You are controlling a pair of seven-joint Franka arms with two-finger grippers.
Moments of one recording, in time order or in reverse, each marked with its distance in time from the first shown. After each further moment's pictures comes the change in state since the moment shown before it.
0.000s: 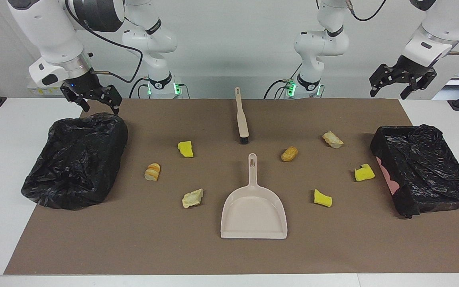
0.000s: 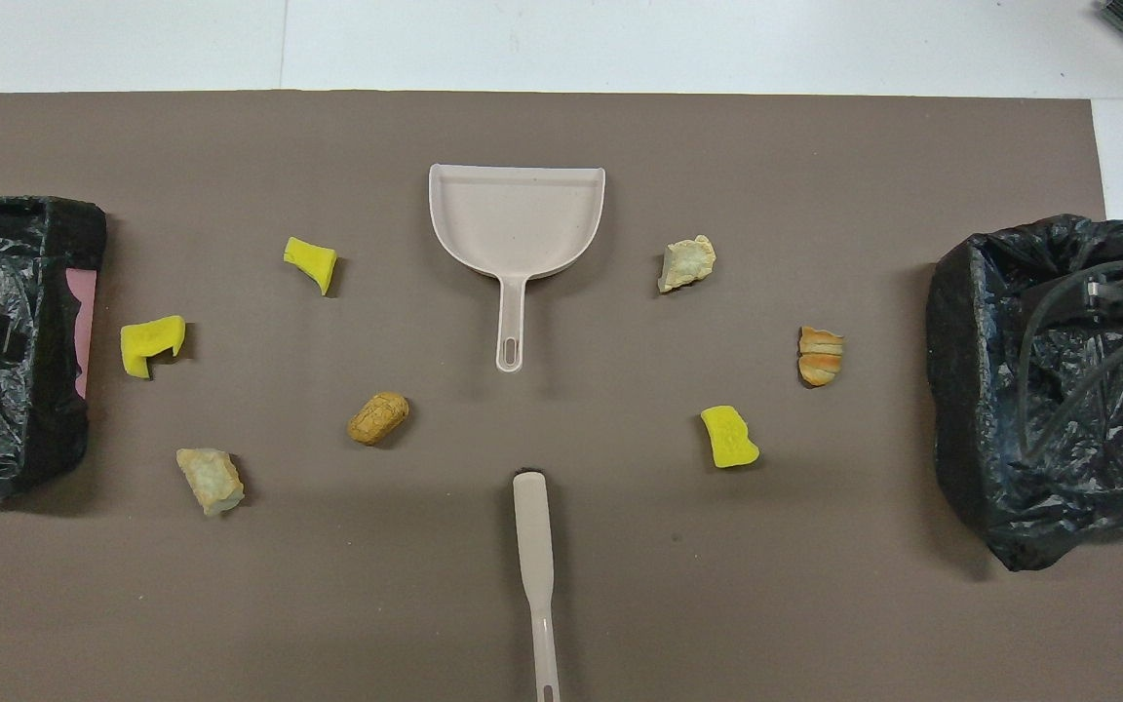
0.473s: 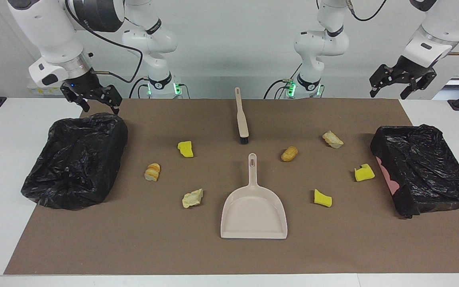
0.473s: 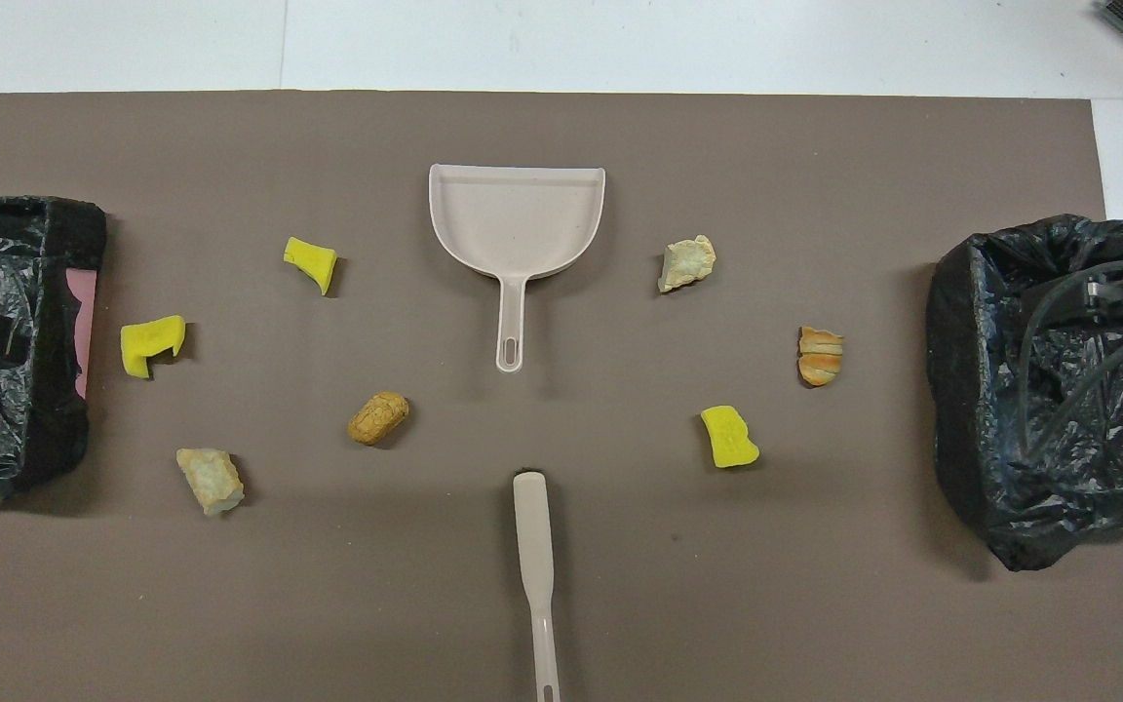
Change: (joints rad) left arm -0.001 -0.004 -0.004 -0.013 0.000 0.000 -0.002; right arm 0.000 0.000 0.000 0.000 0.000 0.000 0.000
